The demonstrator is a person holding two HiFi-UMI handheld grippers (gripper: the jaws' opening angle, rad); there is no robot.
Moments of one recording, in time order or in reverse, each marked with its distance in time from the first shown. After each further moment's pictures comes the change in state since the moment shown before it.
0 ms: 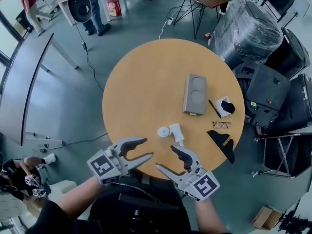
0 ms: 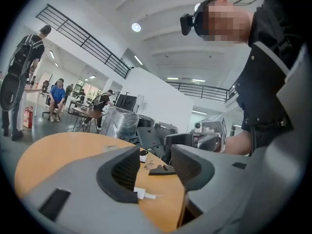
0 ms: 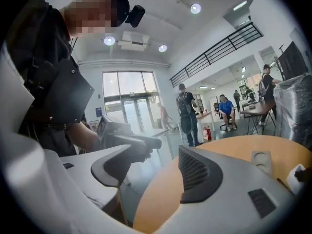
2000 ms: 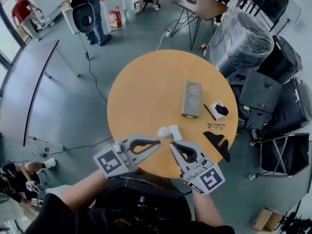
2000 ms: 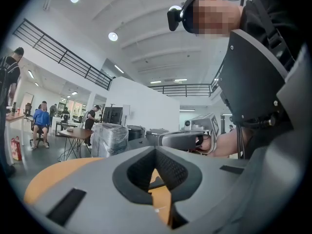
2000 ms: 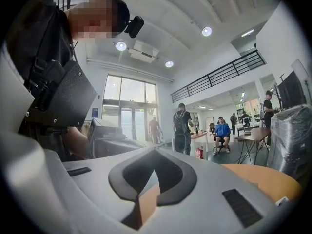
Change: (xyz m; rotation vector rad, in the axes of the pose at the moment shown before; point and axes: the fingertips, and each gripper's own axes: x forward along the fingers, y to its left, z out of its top) left arm -0.030 -0.086 0.093 0.229 -0.069 -0.093; right arm -0.029 0.054 0.109 -0.158 -0.154 -0.084
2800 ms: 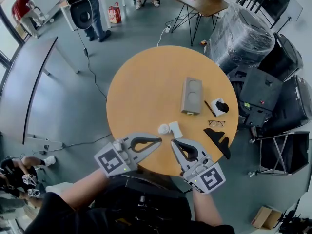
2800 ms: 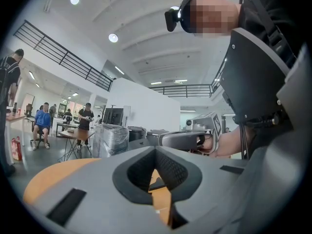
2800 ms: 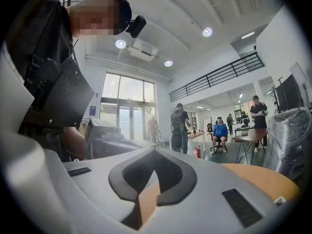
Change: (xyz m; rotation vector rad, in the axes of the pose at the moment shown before) left arm 0.001 0.008 -0.005 -0.006 -0.018 0.012; right arm 0.006 -0.005 -0.005 -0.012 0.017 -0.030
